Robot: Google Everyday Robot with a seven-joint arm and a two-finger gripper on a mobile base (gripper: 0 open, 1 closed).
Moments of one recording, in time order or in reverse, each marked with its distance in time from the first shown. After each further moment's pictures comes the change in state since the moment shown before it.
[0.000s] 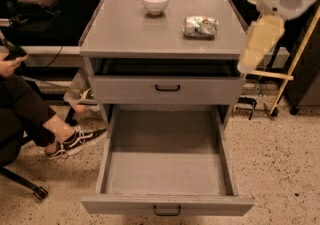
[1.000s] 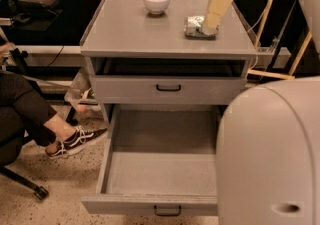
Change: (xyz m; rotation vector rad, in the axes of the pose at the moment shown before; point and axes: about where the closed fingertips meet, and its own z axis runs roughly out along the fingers) arm -0.075 -0.121 0.066 -0.026 -0.042 -0.029
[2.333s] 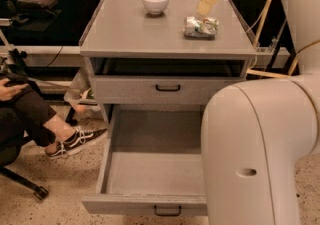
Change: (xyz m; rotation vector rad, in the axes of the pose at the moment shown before) arm -0.013 -0.066 0.011 0.172 -0.088 0.080
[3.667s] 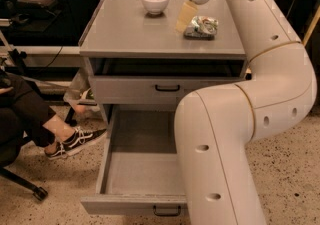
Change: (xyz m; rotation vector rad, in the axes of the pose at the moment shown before) arm -0.021 -0.003 0.109 -0.025 0.018 0.038
